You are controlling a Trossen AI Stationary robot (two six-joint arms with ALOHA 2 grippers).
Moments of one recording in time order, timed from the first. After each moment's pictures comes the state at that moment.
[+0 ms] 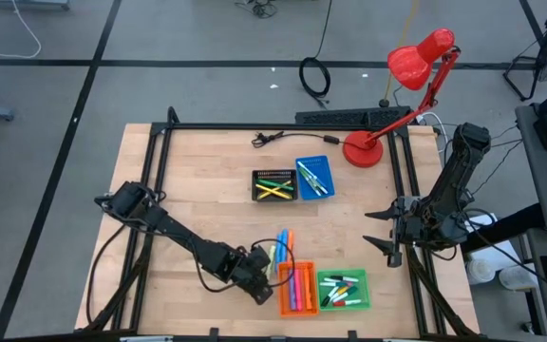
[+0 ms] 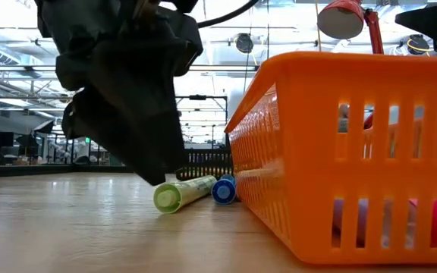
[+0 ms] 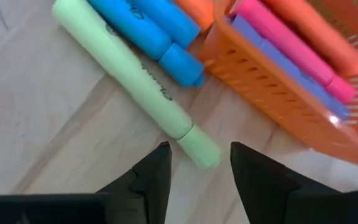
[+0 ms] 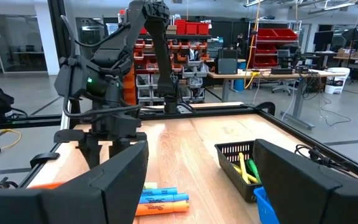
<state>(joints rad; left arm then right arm) -0.50 1.96 1.24 -0.31 -0.19 -1.11 1.13 0.67 0.17 0.62 1.31 -0.07</state>
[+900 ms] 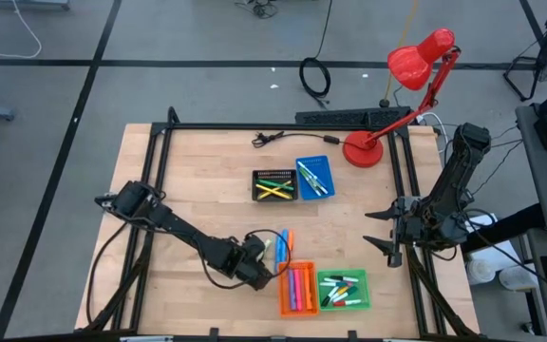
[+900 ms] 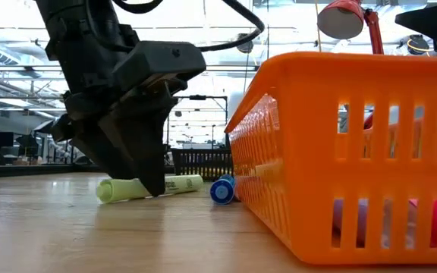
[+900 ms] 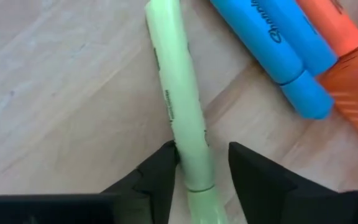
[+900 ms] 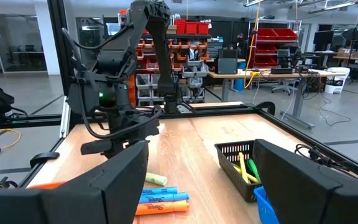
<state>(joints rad) -0.46 2.02 1.24 -0.60 -0.24 -1.28 1.13 0.67 0.17 0.62 1.31 -0.07</state>
